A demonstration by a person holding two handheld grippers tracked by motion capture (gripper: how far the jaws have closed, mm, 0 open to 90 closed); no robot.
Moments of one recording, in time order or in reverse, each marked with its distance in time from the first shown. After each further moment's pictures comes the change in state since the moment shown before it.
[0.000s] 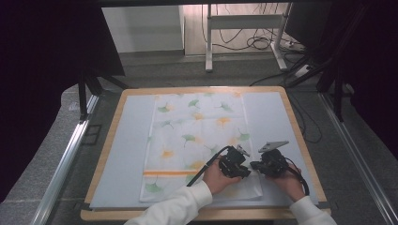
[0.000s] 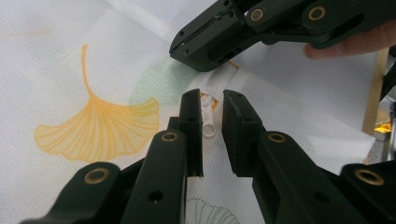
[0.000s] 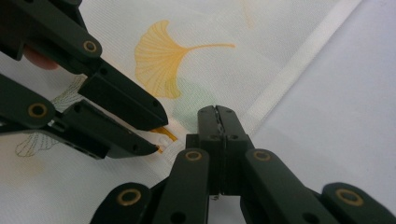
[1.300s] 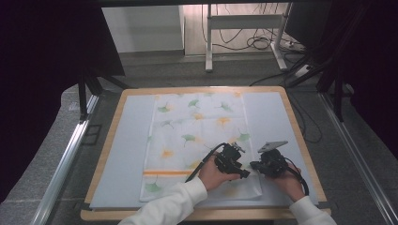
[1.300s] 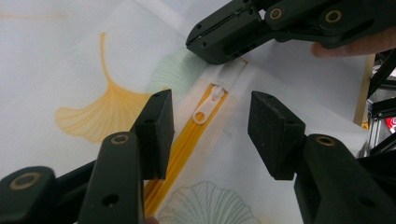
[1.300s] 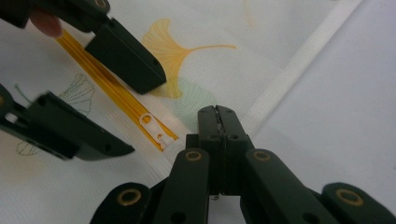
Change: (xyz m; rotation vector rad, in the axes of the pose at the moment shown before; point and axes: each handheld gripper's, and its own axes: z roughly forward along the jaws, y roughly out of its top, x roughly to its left) left arm 0.015 0.000 -0.008 0.015 -0.059 -0.058; right arm 0.002 0.001 0.000 0.008 -0.010 -0.006
